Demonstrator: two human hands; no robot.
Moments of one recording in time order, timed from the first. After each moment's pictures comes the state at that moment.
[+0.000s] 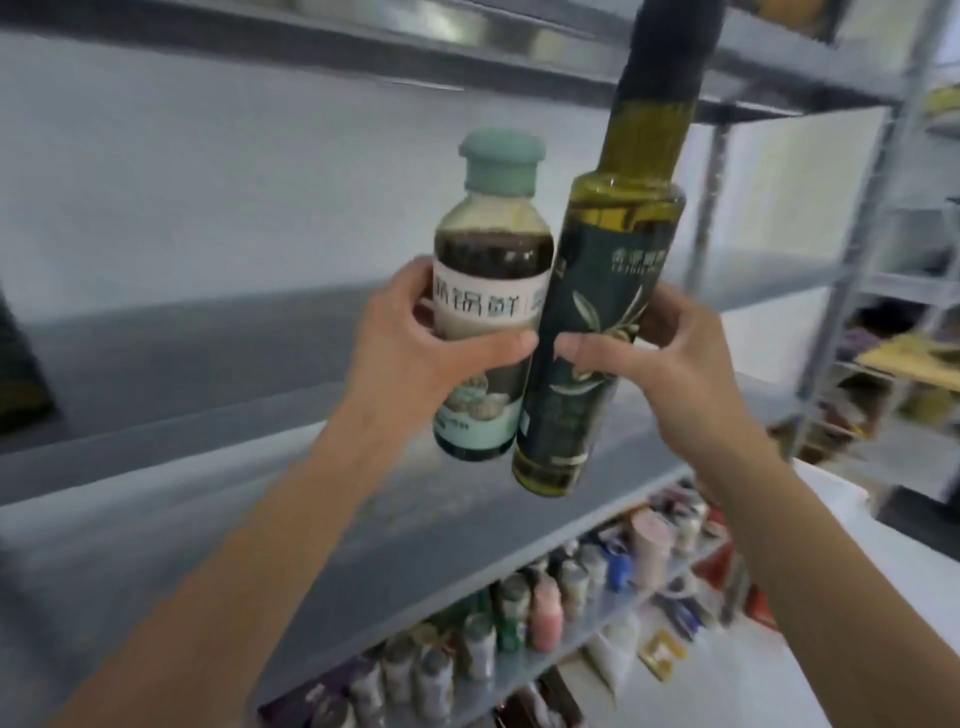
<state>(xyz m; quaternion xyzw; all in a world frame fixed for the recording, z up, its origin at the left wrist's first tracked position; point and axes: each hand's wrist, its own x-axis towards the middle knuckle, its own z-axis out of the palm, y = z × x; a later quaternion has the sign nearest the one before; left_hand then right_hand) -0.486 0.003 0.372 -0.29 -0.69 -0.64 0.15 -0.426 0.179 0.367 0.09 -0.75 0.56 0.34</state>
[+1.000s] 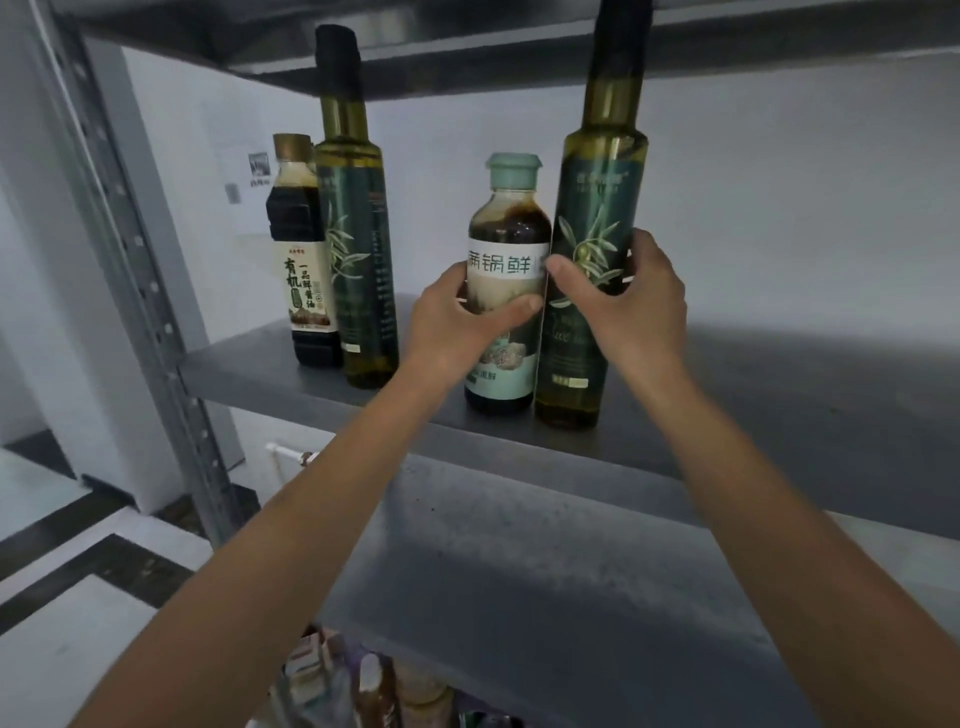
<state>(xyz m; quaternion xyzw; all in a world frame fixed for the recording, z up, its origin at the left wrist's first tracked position) -0.596 -0.116 0.384 0.08 -0.77 -0.50 0.39 -0.674 0.017 0.393 0.29 -0.73 0.55 0.27</state>
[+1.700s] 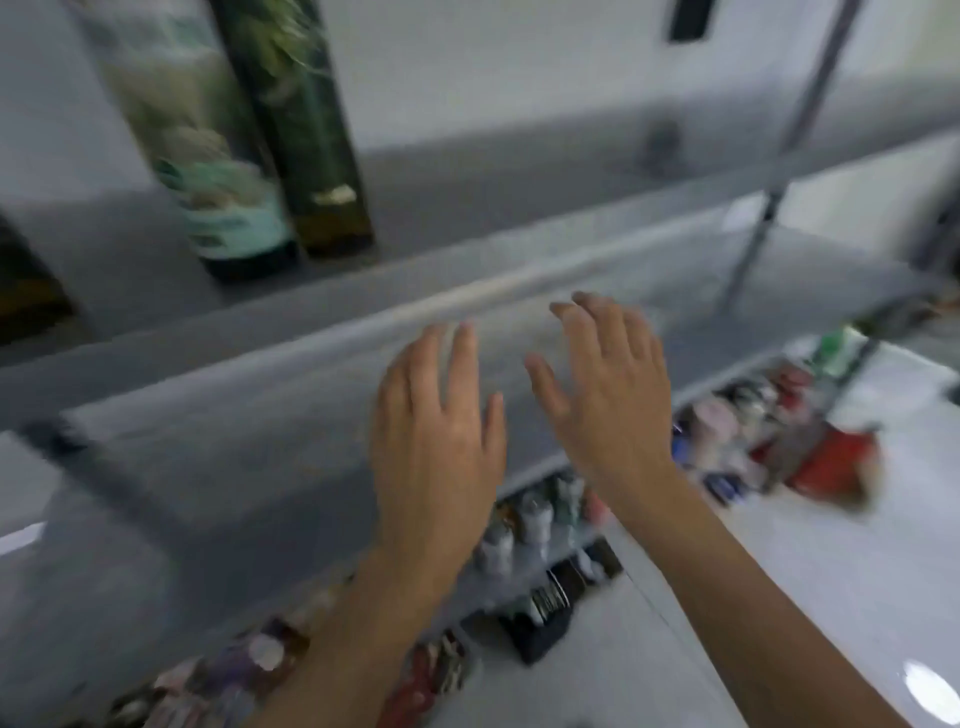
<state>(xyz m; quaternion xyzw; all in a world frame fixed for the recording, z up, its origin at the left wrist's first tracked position) -0.492 -0.037 0.214 -0.22 -0.88 -0.17 0.38 -0.493 0.112 0.210 -0.04 -0.90 0.11 0.42</state>
